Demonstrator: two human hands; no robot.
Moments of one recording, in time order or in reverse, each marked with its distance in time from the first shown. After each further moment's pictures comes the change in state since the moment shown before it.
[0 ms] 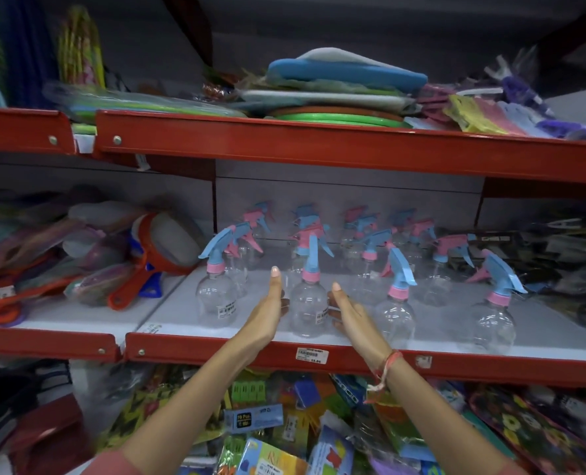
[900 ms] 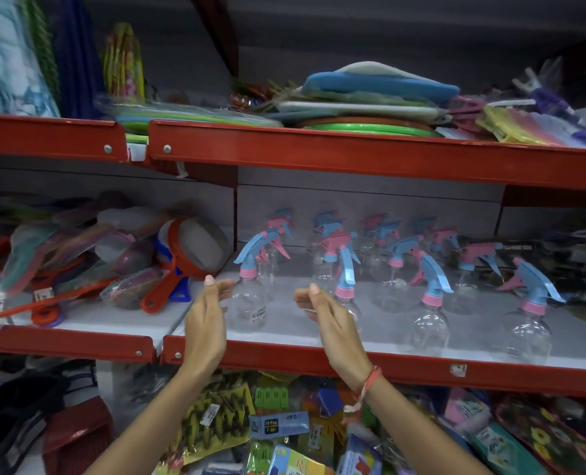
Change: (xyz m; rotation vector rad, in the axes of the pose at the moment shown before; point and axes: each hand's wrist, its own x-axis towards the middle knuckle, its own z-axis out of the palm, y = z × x) left_hand -0.026 -0.033 -0.106 -0.127 0.535 0.354; right_hand -0.032 -0.039 0.083 0.125 -0.006 -0.316
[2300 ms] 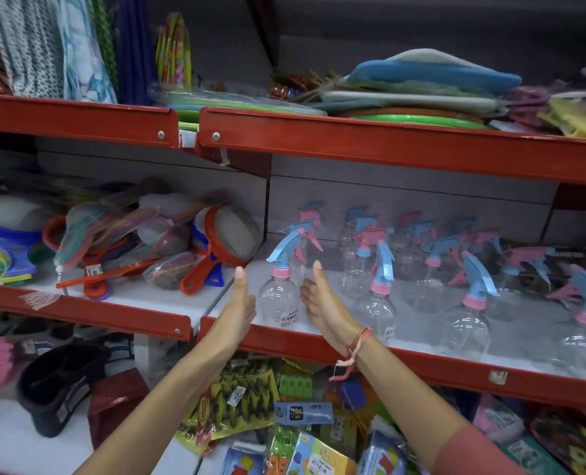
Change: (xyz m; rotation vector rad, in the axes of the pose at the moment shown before) left_hand -0.009 0.020 -0.031 0.061 -0.343 -0.463; right_hand 0.034 -0.014 0.051 0.207 -0.287 0.398
